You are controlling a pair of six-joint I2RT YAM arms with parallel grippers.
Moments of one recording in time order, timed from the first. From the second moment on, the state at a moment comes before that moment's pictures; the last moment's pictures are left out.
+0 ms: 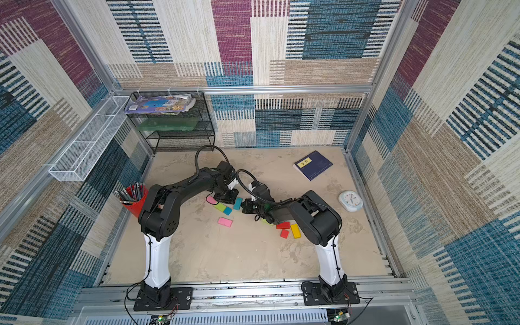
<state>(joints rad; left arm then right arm) -0.45 2.13 1.60 -0.82 0.22 -0.11 0.65 2.03 0.97 0.43 -0.25 0.68</state>
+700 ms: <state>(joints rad) -0.43 2.12 1.57 -0.83 0.19 -0.10 0.67 2.06 0.98 0.46 -0.30 0.70</state>
